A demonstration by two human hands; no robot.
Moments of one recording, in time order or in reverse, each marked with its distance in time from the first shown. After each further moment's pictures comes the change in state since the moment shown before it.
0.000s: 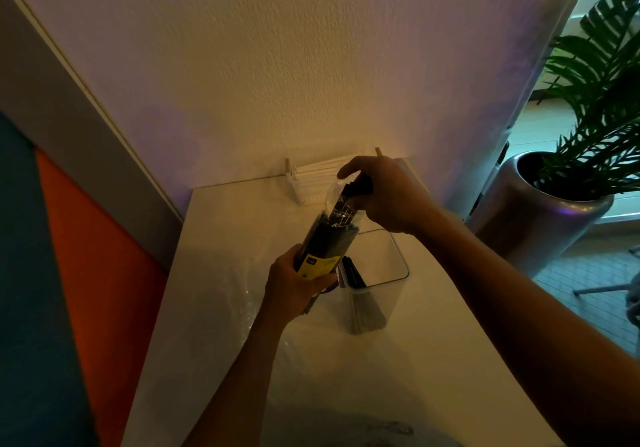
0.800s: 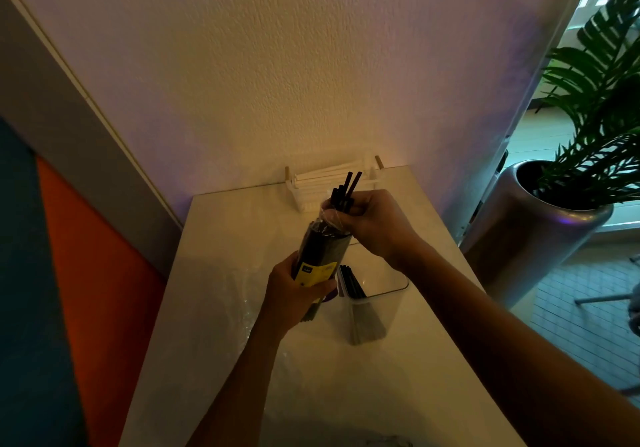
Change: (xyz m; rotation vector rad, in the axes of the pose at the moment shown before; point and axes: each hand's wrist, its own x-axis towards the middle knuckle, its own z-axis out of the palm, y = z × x) left_hand 0.002 0.004 0.001 -0.074 0.009 -0.006; right_hand -0.008 0.005 0.039 0.553 0.070 0.116
